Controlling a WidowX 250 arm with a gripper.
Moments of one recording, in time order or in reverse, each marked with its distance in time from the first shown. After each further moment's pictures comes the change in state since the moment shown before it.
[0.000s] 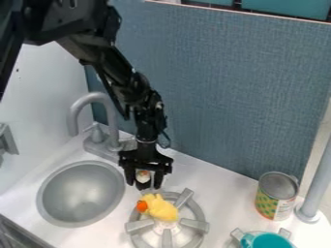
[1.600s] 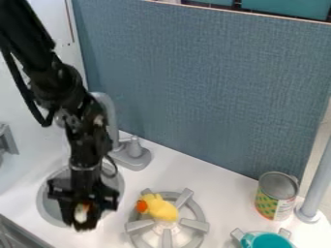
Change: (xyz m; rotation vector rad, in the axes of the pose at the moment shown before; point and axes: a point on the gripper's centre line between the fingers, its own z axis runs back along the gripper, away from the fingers) arm -0.141 0.068 0.038 0.050 0.100 -0.027
